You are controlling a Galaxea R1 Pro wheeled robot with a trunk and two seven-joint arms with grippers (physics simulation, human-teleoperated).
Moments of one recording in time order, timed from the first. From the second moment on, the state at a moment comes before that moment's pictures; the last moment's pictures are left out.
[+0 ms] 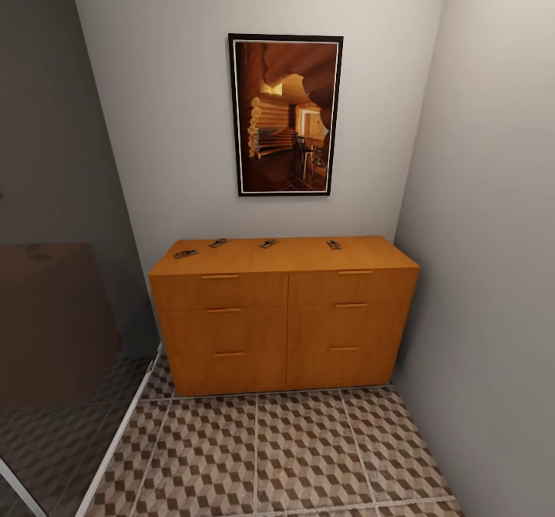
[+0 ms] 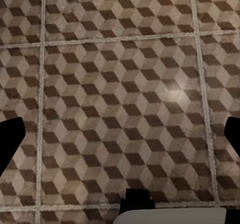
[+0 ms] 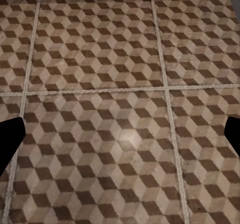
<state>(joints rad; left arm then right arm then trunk) 0.00 0.06 0.01 -0.42 0.02 -0.23 0.00 -0.01 0.01 0.02 -0.46 0.01 -0.40 -0.01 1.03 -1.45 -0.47</state>
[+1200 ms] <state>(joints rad) 0.00 0.06 0.01 -0.41 0.02 -0.24 0.00 -0.01 0.01 0.02 -0.46 0.01 -0.40 -0.01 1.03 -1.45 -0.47</state>
